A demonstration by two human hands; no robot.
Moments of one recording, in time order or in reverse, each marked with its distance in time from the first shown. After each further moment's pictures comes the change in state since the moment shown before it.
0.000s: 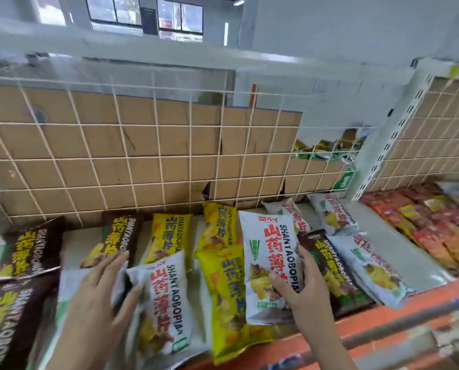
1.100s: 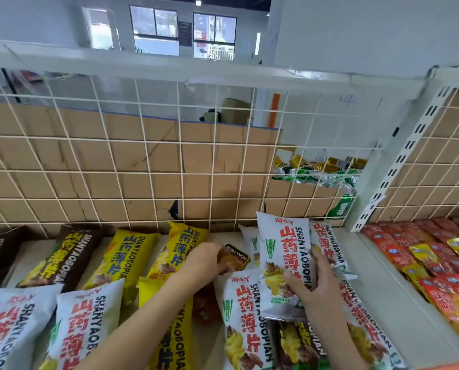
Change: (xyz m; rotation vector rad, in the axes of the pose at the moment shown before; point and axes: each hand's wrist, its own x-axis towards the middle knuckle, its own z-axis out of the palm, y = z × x) left_hand 0.137 0.155 0.180 0.132 -0.556 -0.042; right_hand 0.113 0.030 -0.093 -0.072 -0.092 -0.003
